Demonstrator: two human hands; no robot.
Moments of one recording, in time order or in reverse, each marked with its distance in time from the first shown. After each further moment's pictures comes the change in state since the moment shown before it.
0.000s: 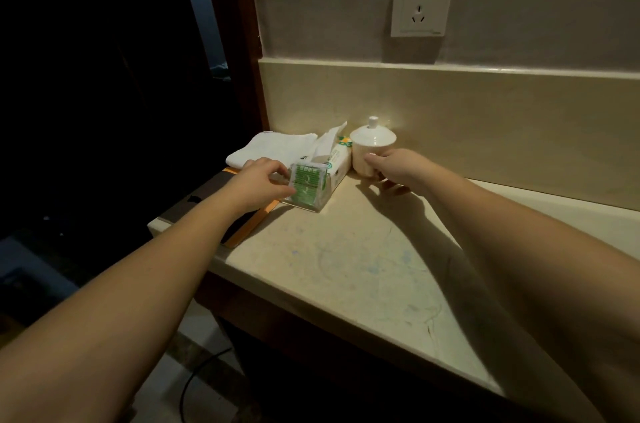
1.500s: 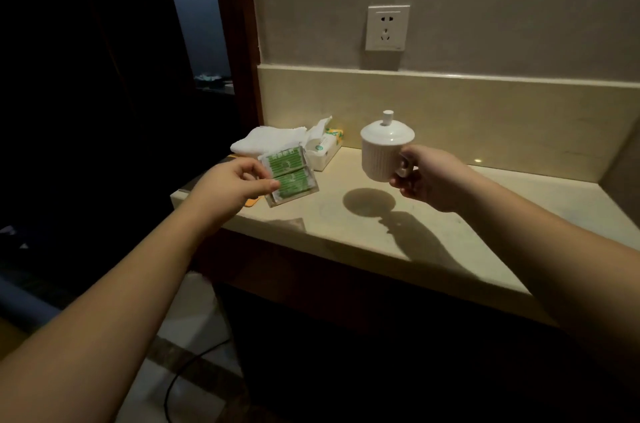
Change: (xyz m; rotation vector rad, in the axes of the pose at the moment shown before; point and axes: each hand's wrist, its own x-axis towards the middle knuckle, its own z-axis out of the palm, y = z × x) left_hand -0.179 0.014 -0.057 -0.576 0.091 0.073; right_hand -0.217 -0.003 -0.015 0.698 0.112 0.083
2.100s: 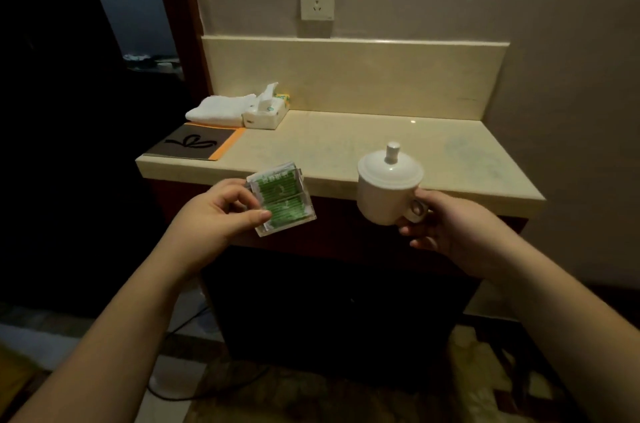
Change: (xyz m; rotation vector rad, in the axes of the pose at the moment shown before) left_hand -0.180 0.024 0.007 -0.184 -0.219 0.072; right_hand -0.261 0.081 -0.031 0.157 0.117 0.116
